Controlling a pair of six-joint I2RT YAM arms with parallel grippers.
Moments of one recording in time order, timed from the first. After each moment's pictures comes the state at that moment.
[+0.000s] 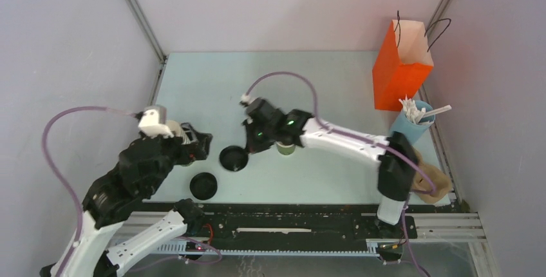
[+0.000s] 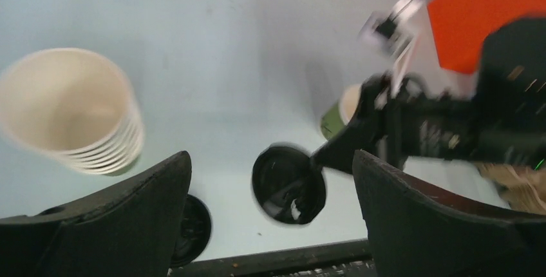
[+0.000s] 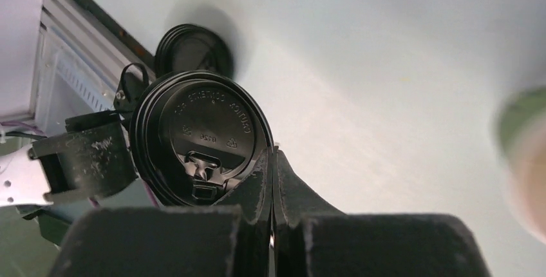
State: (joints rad) left arm -0.74 0.50 1.15 -1.03 -0.53 -0.55; right arm 1.10 1.87 1.63 -0.58 -0.05 0.65
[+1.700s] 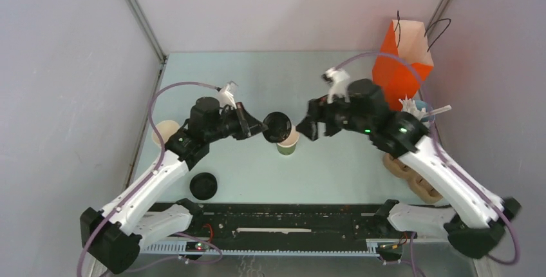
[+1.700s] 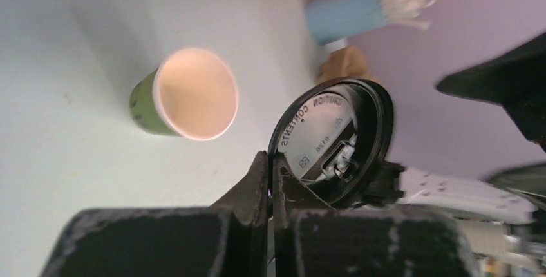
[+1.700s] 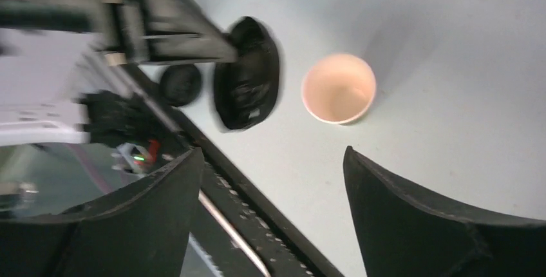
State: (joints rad) left arm -0.57 1.00 0.90 -0.36 0.29 -0.70; right arm 0.81 1.17 1.34 -0.71 -0.08 0.33
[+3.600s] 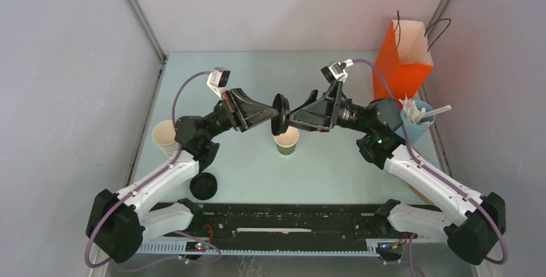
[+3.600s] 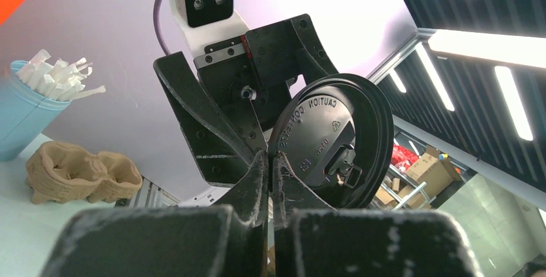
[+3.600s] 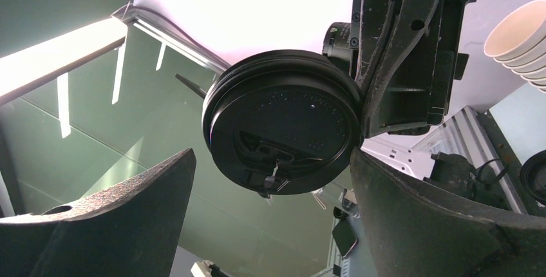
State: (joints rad) left arm -0.57 1.08 0.69 1.07 0.68 -1.44; right arm 0.69 1.08 0.91 0.68 -0.73 1.46
